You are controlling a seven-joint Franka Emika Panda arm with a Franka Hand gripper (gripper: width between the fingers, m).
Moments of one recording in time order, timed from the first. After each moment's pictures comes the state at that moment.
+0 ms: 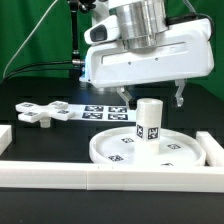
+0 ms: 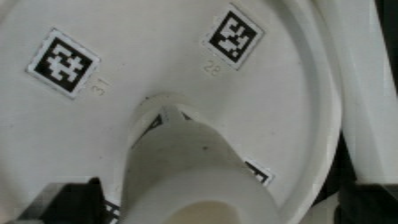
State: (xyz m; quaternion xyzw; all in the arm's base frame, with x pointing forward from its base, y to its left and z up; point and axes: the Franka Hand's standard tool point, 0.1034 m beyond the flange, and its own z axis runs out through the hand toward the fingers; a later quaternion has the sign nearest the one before) arm 0.562 0.046 0.087 -0.98 0.15 -0.01 0.11
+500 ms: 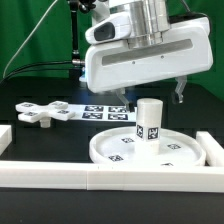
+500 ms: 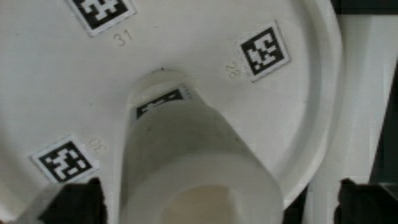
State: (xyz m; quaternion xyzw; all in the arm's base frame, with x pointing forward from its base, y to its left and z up) arm 0.563 0.039 0.087 -0.99 -0.06 -0.02 0.10
